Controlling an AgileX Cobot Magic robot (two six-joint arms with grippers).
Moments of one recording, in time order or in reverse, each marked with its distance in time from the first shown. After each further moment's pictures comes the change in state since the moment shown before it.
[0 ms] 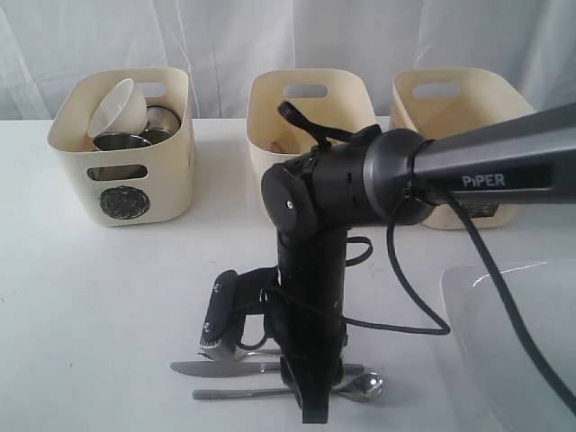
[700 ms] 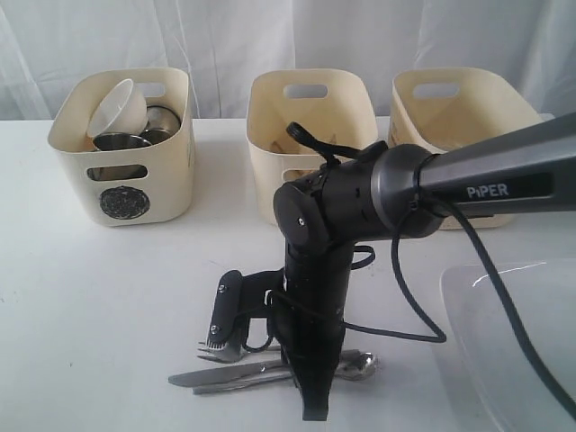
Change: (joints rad) left arm 0.000 0.000 0.000 0.000 0.000 0.000; right arm -0.003 0.015 0.068 -0.014 -0.165 -0.020
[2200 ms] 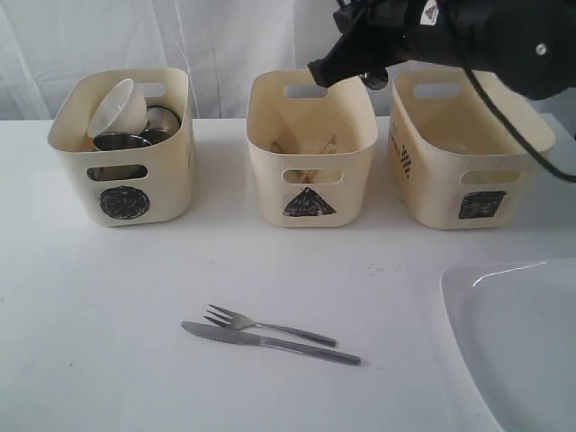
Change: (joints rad) left arm 0.000 0.000 0.000 0.000 0.000 0.000; right arm -0.326 -0.450 0.013 -0.259 -0.907 0.673
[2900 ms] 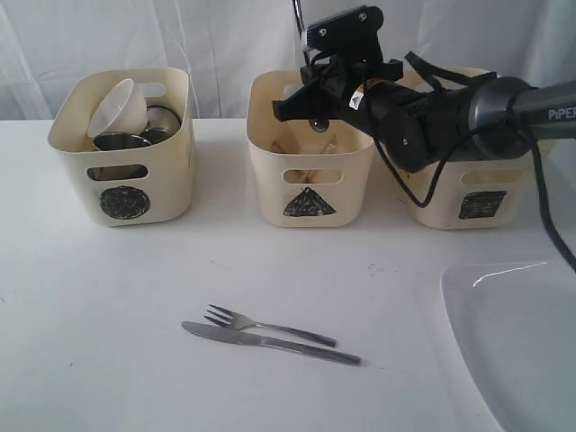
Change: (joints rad) left arm 0.000 0.000 0.000 0.000 0.000 0.000; right arm -0.037 0.465 -0.127 0.058 -0.430 0.206
